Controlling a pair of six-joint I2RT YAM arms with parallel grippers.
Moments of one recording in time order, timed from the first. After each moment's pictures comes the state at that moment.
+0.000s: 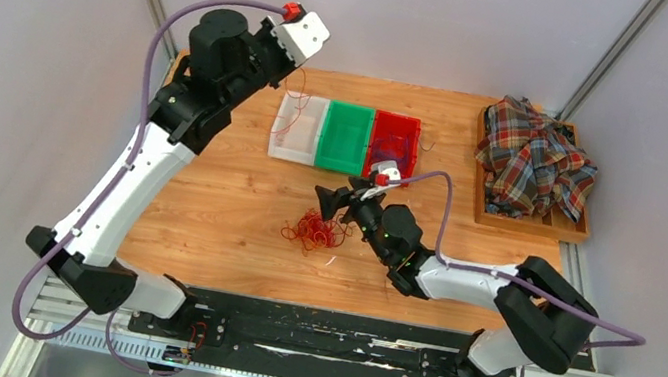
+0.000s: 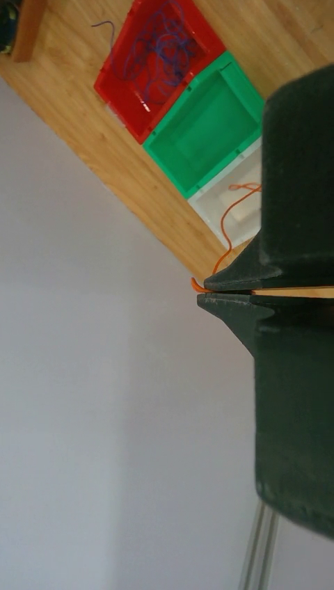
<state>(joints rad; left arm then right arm) -0.49 1.34 1.72 -0.41 -0.02 0.62 0.95 1.52 0.59 0.98 0.27 0.25</state>
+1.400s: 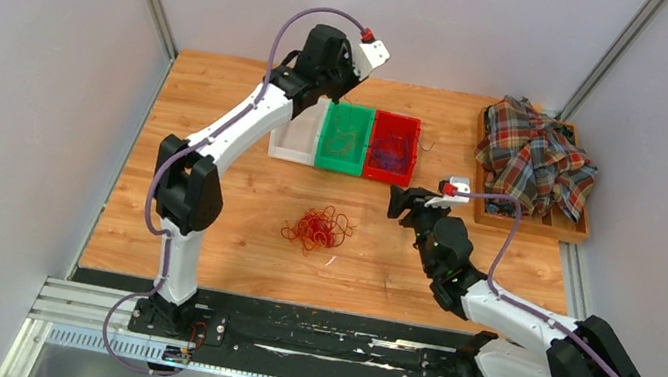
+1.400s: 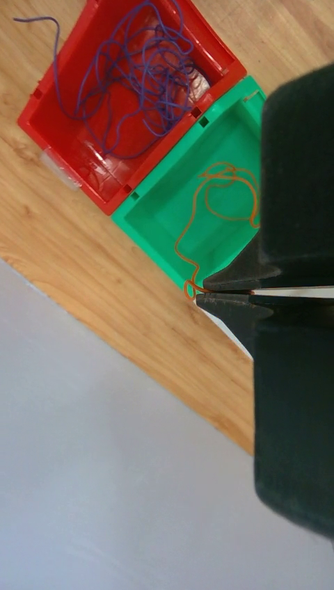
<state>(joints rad) -0.49 1.97 1.93 -0.37 0.05 0.51 0.71 1.13 0.36 0.76 0.45 0.27</state>
